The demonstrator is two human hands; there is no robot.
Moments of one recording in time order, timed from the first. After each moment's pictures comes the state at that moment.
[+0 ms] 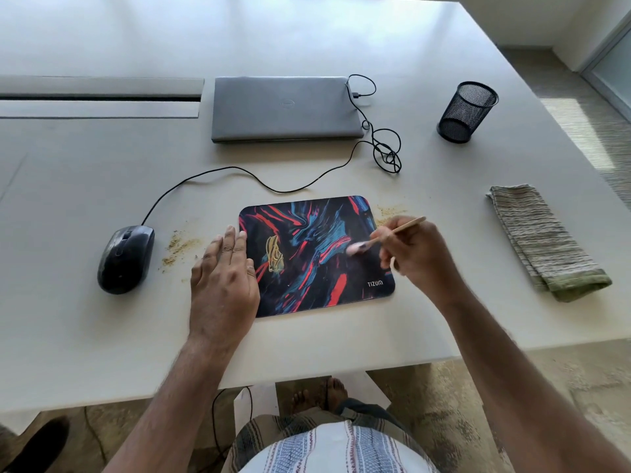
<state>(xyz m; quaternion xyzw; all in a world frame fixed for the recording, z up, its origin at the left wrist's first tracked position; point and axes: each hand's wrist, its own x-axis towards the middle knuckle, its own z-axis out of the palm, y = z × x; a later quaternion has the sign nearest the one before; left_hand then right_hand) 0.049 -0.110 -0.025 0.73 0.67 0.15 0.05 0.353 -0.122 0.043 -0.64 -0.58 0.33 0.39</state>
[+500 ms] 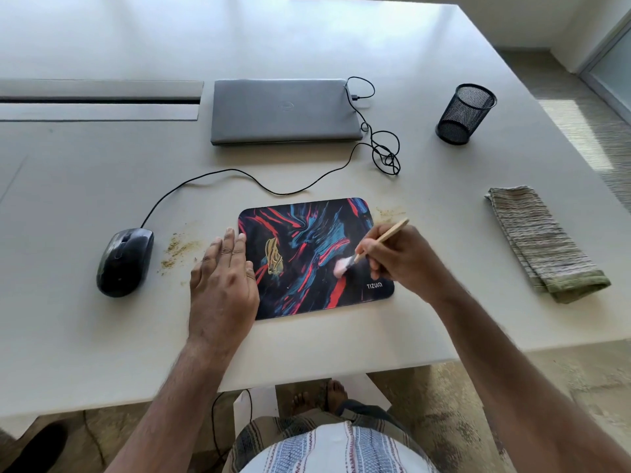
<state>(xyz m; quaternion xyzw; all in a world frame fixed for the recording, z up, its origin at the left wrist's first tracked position) 0.049 -0.109 -0.026 0.73 0.67 0.15 0.05 0.347 -0.115 0.039 -0.61 -0.58 0.40 0.36</state>
